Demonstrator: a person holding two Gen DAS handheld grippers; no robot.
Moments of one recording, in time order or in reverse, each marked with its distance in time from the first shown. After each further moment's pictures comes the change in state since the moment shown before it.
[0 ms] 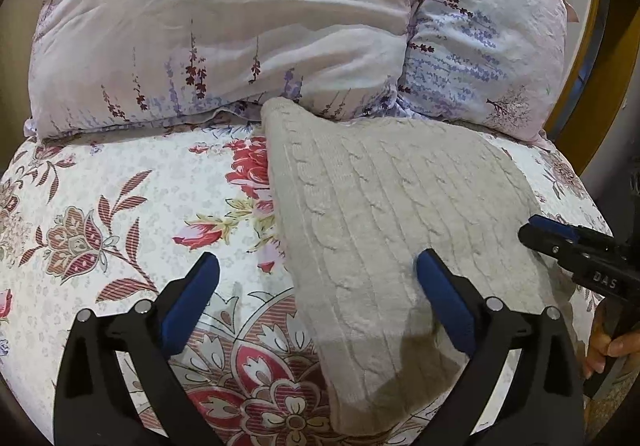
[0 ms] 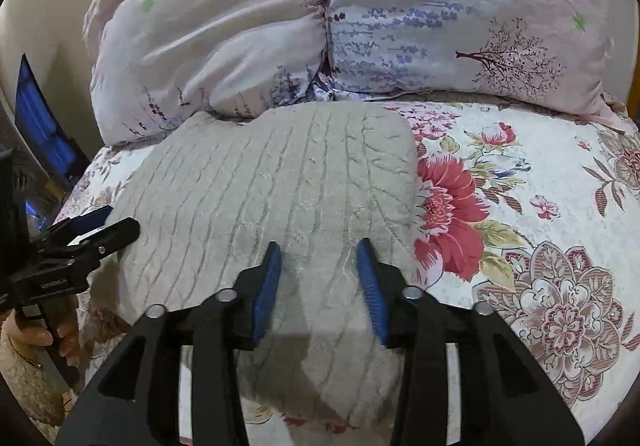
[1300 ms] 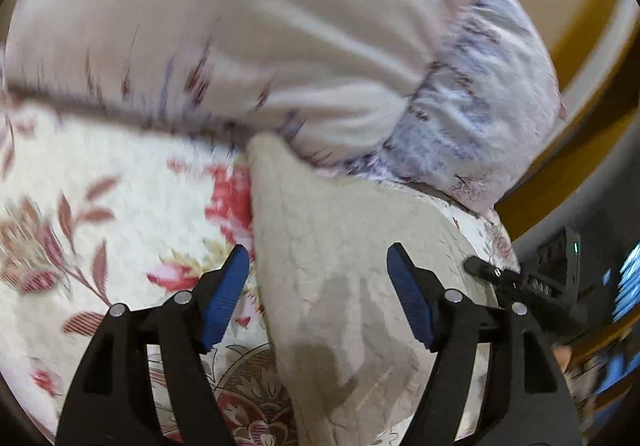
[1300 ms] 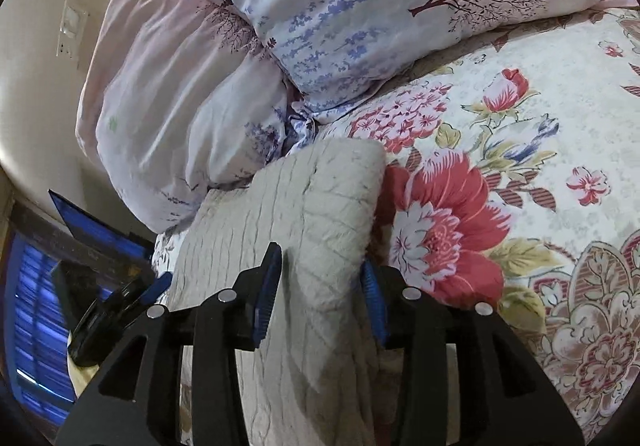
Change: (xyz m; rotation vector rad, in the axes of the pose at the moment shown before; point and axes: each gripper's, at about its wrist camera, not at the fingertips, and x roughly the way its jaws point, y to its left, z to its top) left arm -0.001 0.045 0.038 -0.226 -0.021 -0.265; right arm 0.034 -0.078 0.030 0.395 0.048 0.289
